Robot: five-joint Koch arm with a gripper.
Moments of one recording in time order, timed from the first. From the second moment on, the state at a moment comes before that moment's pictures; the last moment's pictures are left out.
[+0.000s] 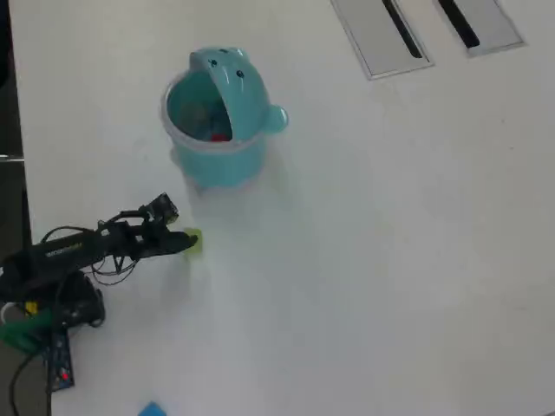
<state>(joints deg) -14.7 118.4 135.9 24.9 -96.3</state>
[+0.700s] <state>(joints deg) -20.1 112.4 138.9 19.4 -92.2</state>
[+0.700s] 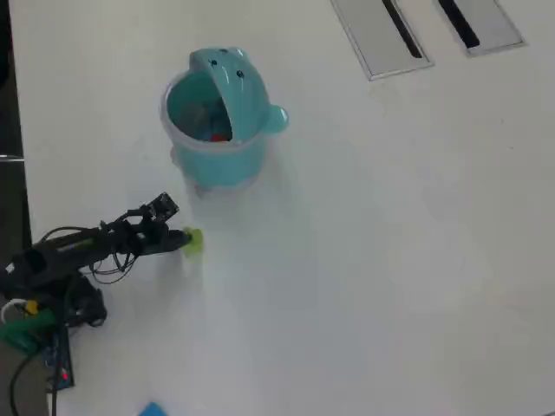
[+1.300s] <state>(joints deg) -14.5 99.7 140.2 6.9 -101.0</state>
